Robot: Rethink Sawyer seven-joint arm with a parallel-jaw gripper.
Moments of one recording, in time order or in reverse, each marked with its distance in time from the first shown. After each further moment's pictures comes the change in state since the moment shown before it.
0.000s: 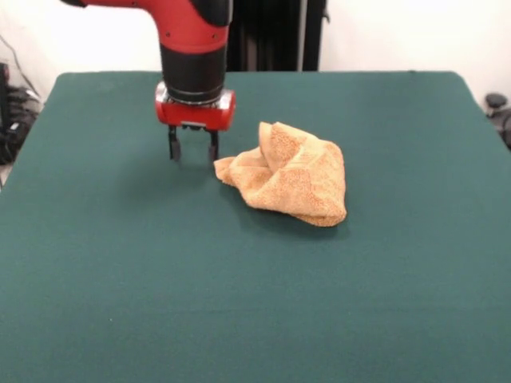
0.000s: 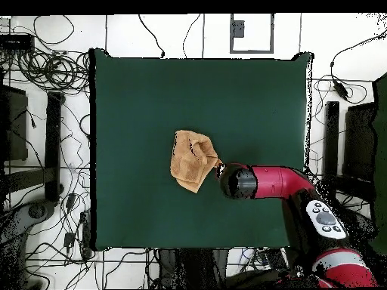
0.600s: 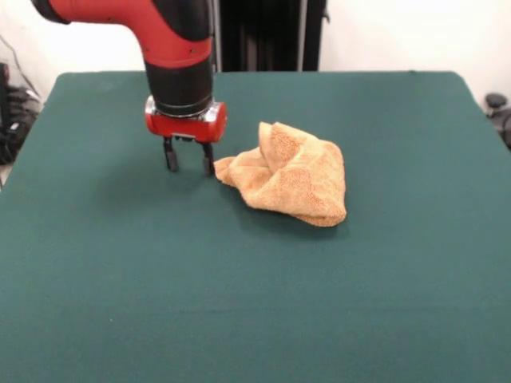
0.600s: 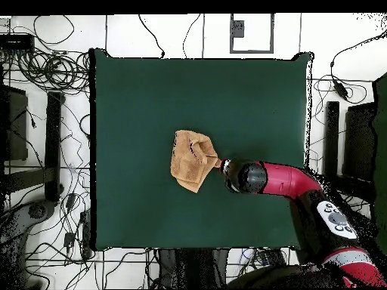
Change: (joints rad) arm -0.071 0.032 0.042 -0.021 0.092 0.030 0.000
